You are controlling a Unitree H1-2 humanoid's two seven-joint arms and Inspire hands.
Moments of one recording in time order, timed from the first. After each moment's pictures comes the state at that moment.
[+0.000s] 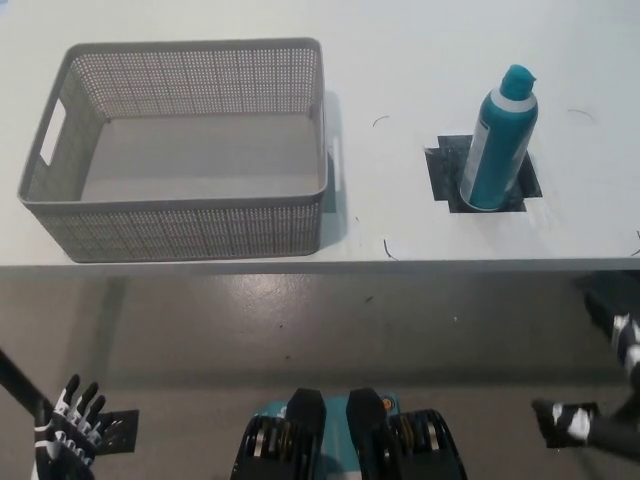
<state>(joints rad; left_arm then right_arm) 0.19 0.02 0.22 -0.08 -0.23 -0.01 -0.02 0.05 -0.32 -0.02 -0.26 -0.04 -0.13 0.13</state>
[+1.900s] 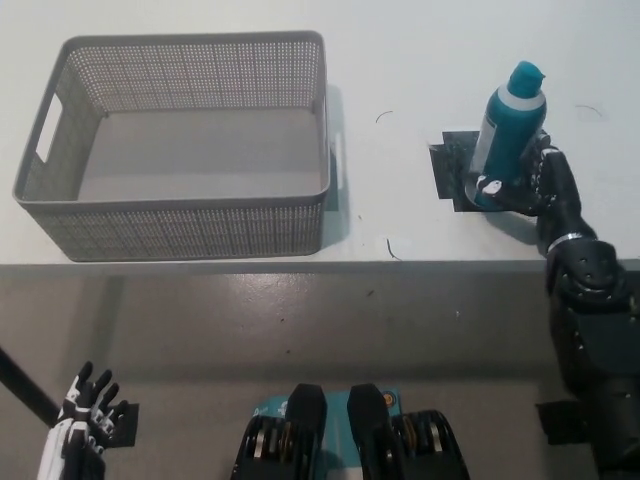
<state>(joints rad) 0.17 0.04 0.19 -0.11 -0.27 0.03 -0.03 -0.74 -0.09 -0.19 0.74 -0.03 0.01 -0.11</state>
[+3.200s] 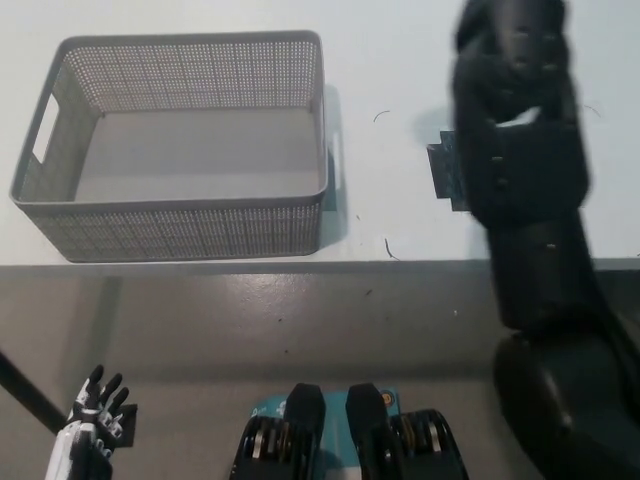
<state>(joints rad) 0.18 0.05 0.17 -0.11 -0.27 0.05 -0.04 -1.19 0.08 -0.08 0.44 0.03 0.02 -0.25</state>
